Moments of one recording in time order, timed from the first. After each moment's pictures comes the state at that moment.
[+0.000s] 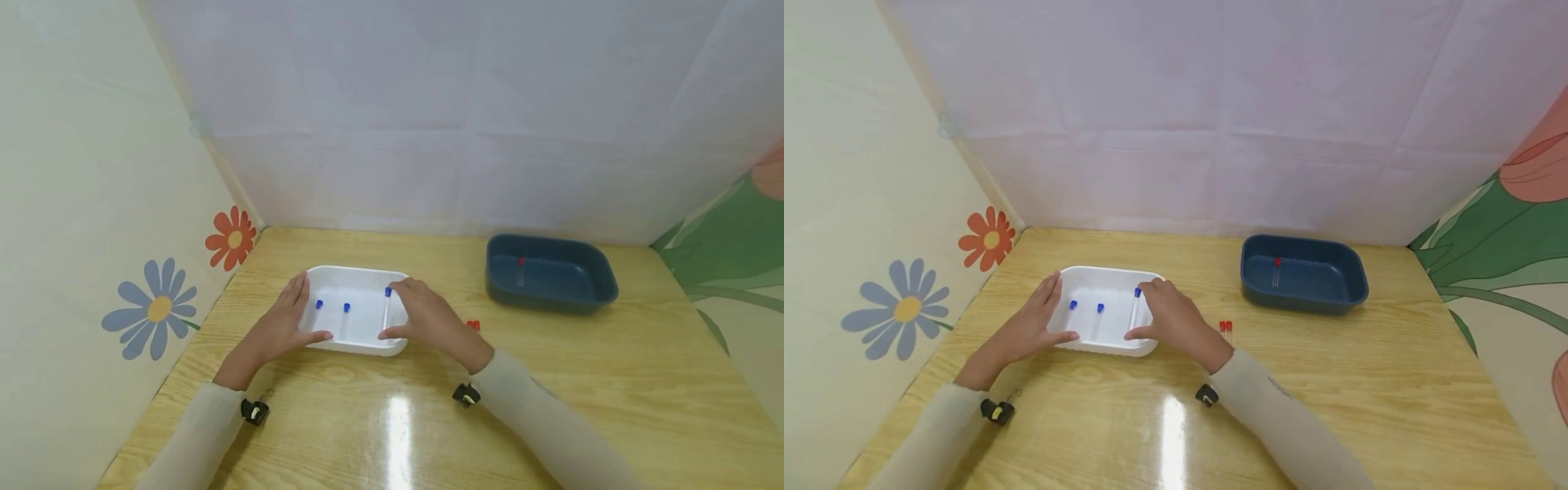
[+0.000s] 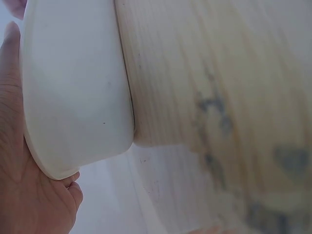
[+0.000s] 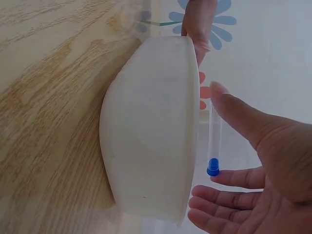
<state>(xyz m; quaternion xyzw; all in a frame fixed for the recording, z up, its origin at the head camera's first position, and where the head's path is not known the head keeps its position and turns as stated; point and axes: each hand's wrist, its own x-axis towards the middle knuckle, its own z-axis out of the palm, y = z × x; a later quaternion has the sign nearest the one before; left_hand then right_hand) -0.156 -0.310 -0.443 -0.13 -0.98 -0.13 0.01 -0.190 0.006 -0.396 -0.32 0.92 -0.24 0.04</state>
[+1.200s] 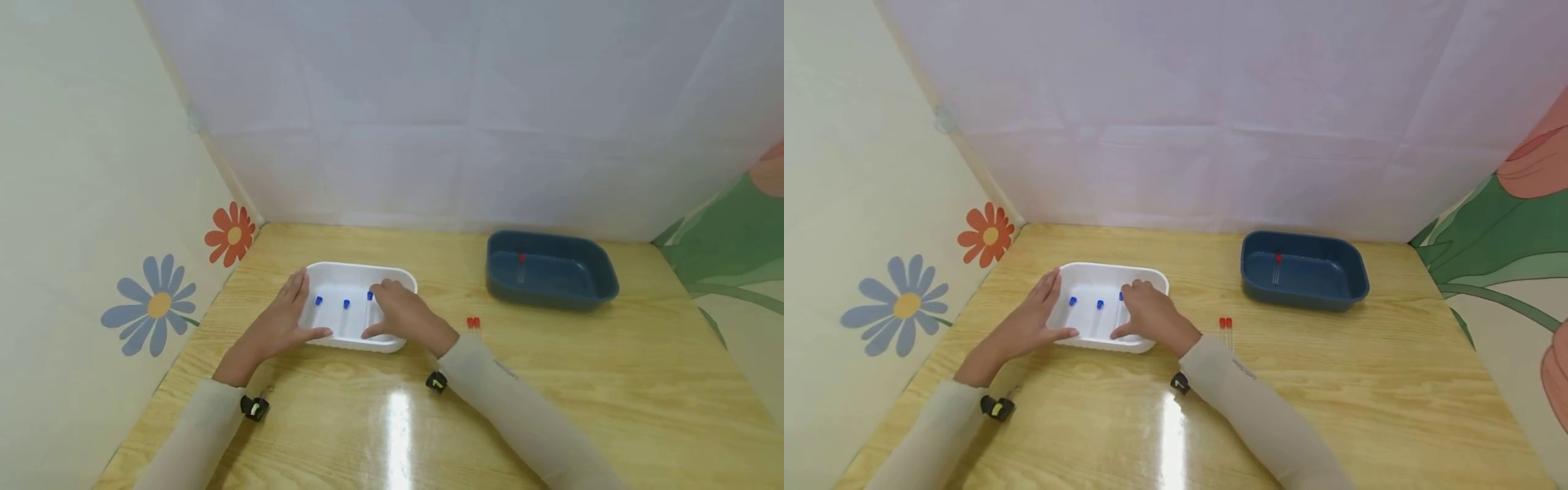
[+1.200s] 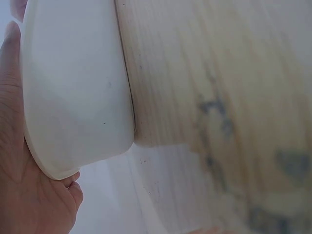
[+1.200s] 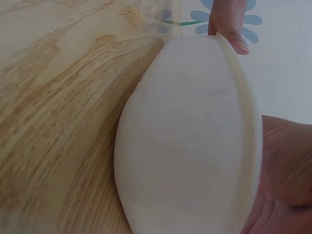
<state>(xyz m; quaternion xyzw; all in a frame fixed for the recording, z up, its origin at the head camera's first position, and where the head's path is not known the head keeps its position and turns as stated) -0.155 -0.302 -0.443 -0.12 -0.98 -0.12 0.00 -0.210 -0.031 -0.424 -0.35 0.92 -0.18 0.07</state>
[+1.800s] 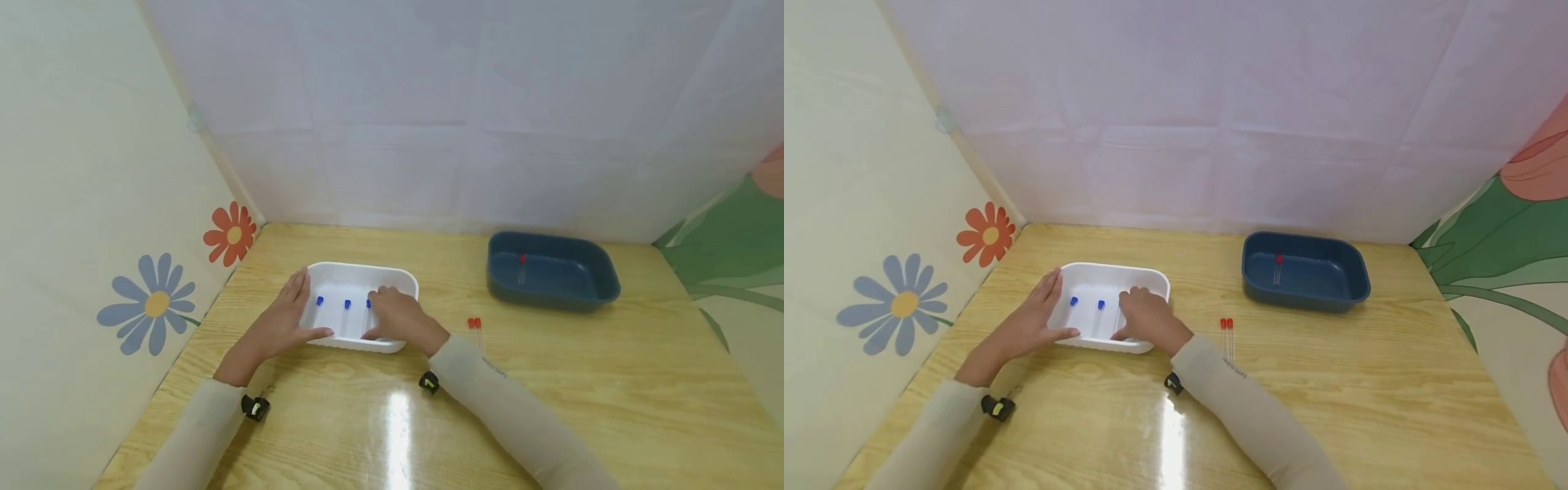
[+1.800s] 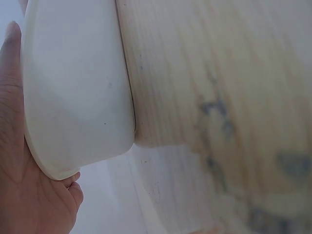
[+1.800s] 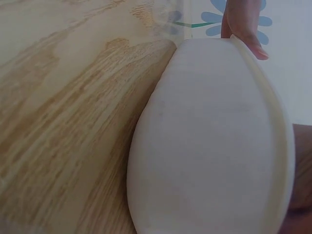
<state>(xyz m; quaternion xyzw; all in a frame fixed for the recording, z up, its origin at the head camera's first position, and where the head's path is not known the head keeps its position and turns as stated) -0.156 -0.302 -0.445 -0.13 -0.98 -0.13 0.00 -0.212 -0.043 -0.435 -0.34 0.93 -0.12 0.07</state>
